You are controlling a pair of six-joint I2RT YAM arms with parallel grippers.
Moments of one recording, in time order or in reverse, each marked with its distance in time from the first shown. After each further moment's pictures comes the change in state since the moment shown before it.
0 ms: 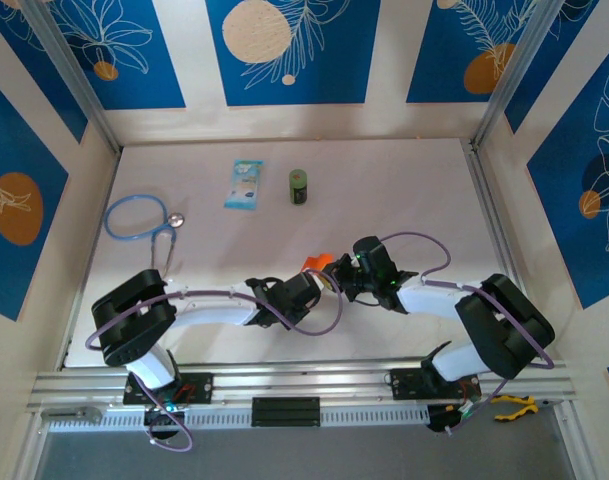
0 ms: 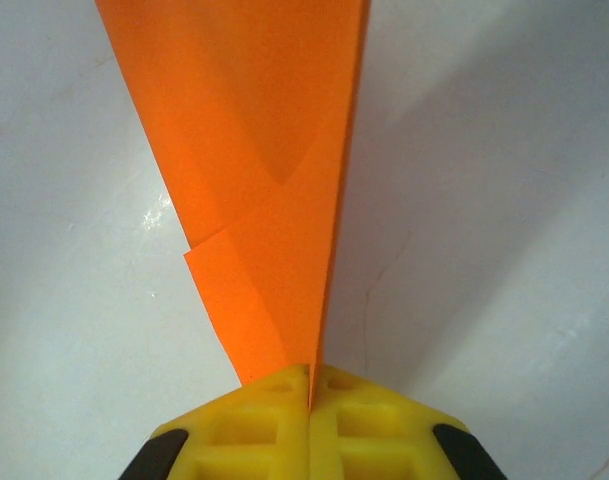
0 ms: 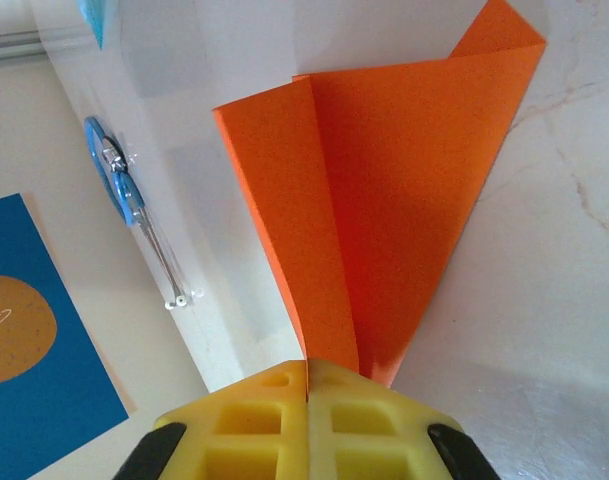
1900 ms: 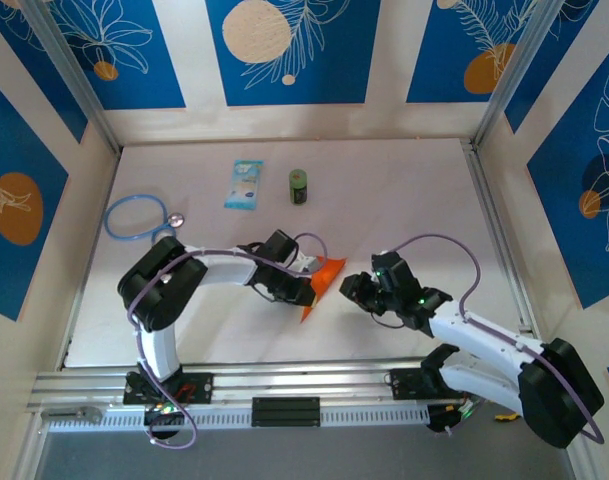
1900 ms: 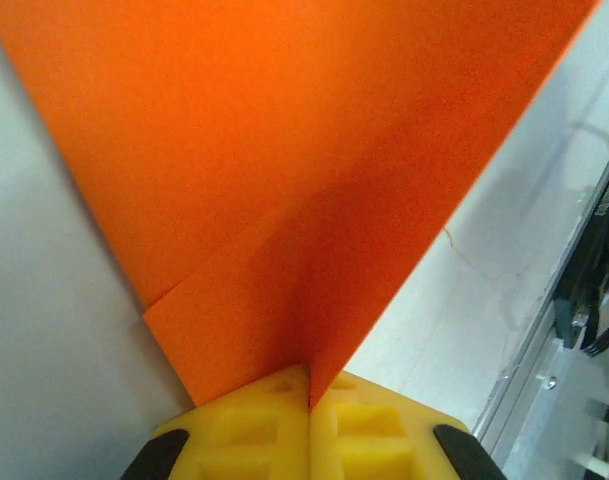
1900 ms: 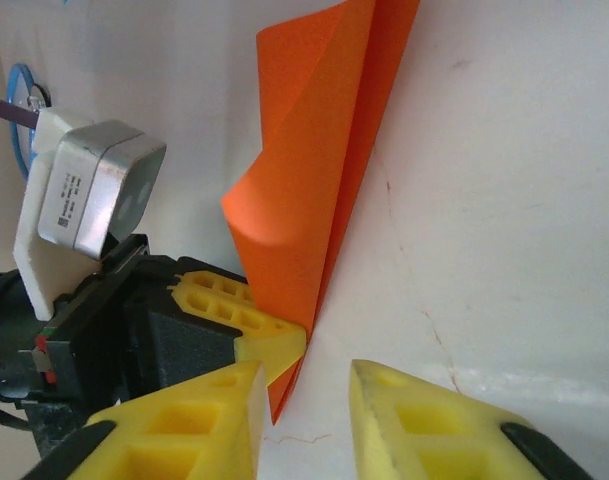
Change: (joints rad) left arm 0.369 0.234 0.085 0.176 1.008 -0.302; right arm 0.020 -0.419 -0.092 -0.412 0.145 -0.339
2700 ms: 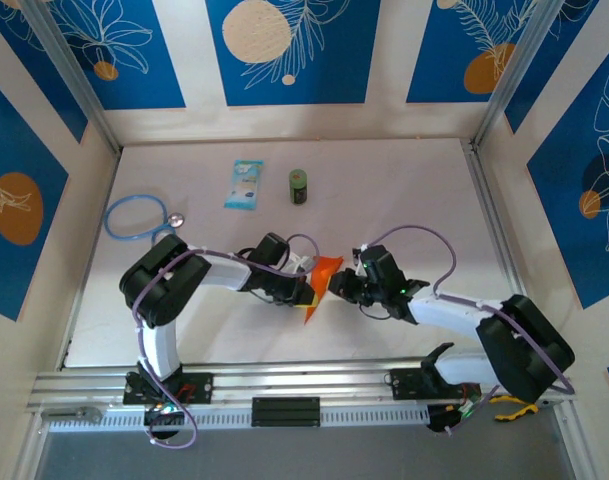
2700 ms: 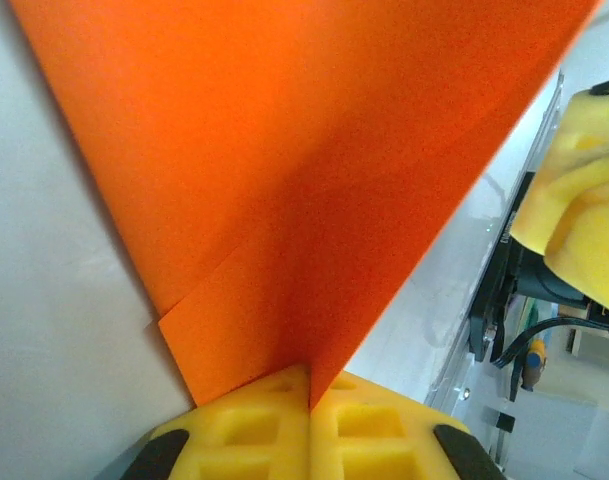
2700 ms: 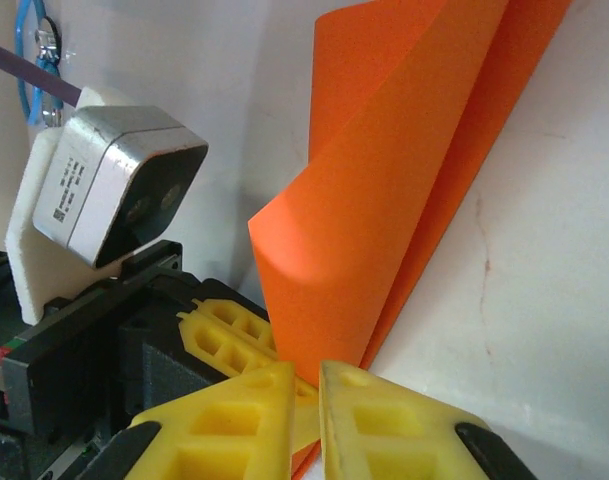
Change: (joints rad) left arm 0.042 0.023 -0.114 0.278 0.144 -0.186; right arm -0.020 0.294 0.023 0.303 -0.111 -0.138
